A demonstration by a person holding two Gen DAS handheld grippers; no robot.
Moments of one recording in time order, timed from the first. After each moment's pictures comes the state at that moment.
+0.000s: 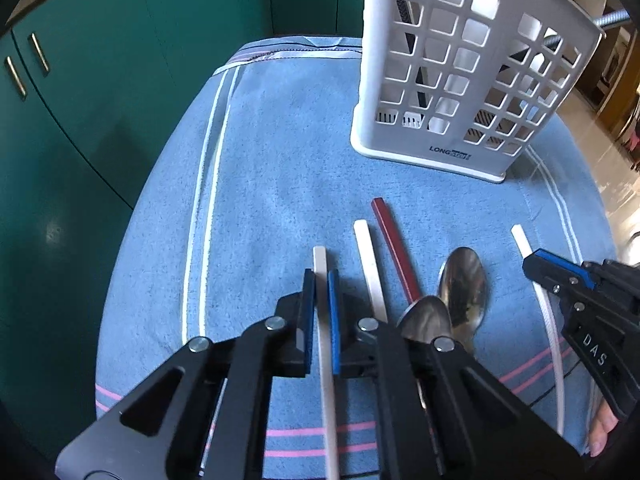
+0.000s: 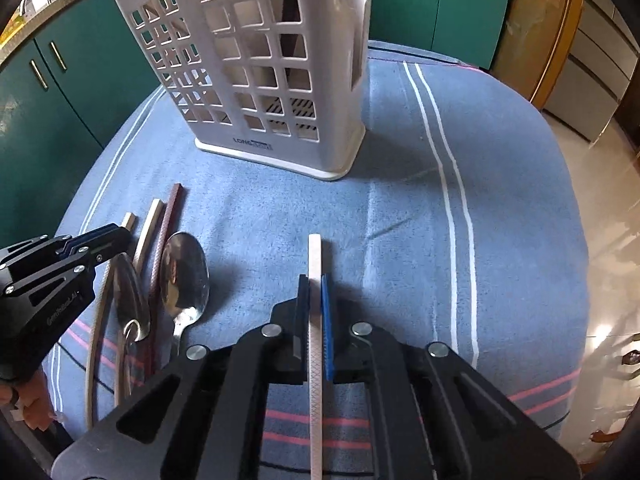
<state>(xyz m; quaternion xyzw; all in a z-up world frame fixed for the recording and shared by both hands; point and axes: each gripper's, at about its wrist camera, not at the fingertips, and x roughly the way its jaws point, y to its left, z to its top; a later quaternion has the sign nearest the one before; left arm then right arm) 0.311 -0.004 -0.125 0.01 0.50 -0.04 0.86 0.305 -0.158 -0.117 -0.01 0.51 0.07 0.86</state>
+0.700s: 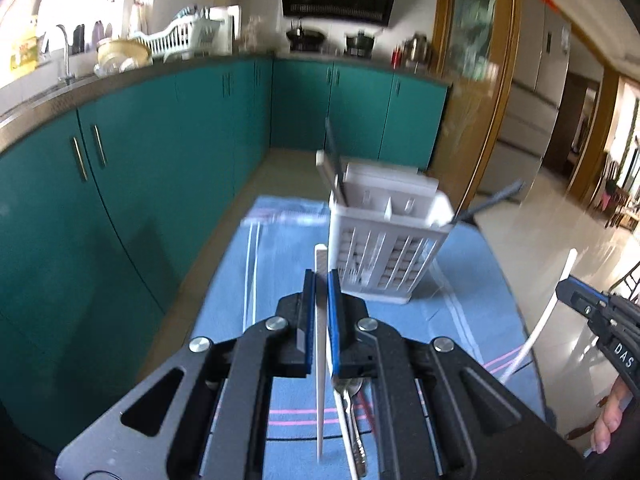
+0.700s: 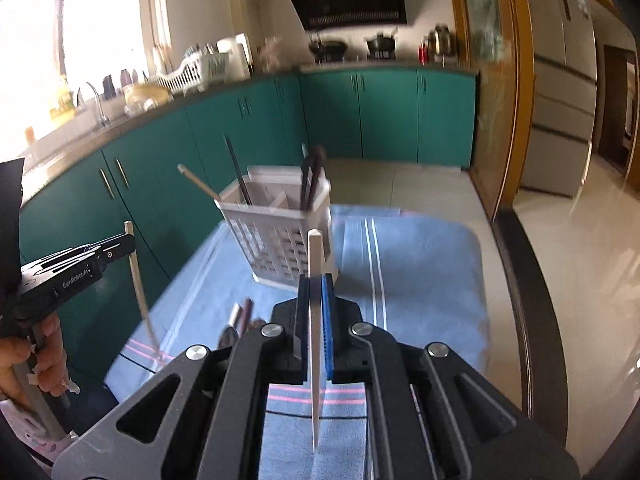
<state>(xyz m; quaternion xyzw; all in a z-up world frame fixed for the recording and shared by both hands) 0.216 0.014 0.049 -0.03 0.30 -0.06 0.95 0.181 -0.200 0.059 0.04 0.29 0.08 0.95</state>
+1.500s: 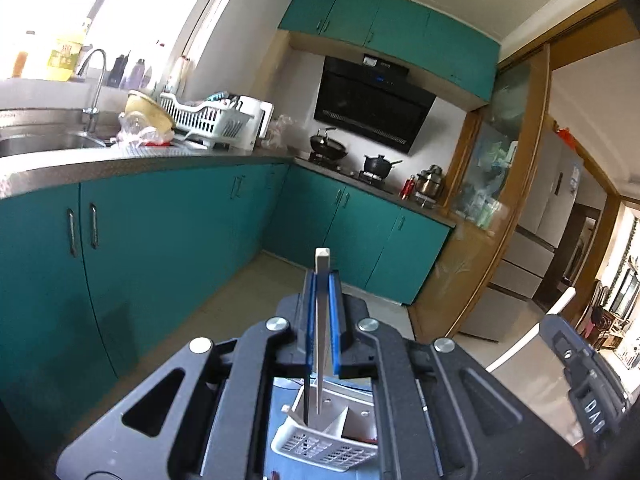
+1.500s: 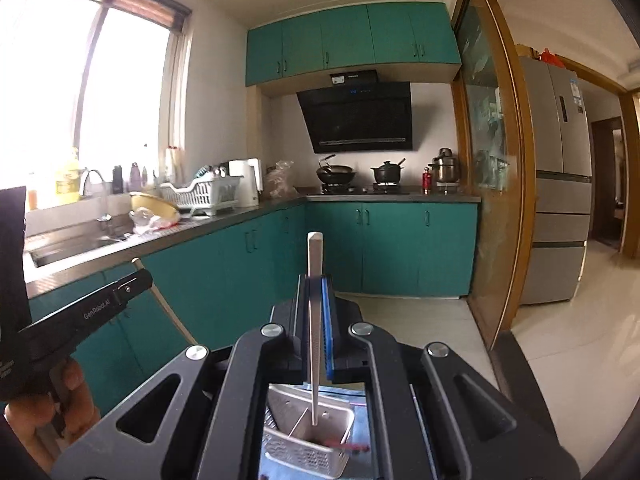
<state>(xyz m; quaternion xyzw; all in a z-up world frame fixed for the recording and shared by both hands) 0.303 0.030 0.174 -0.17 0.13 -0.03 0.98 0.257 -0.153 0.195 0.01 0.09 0.06 0.99</state>
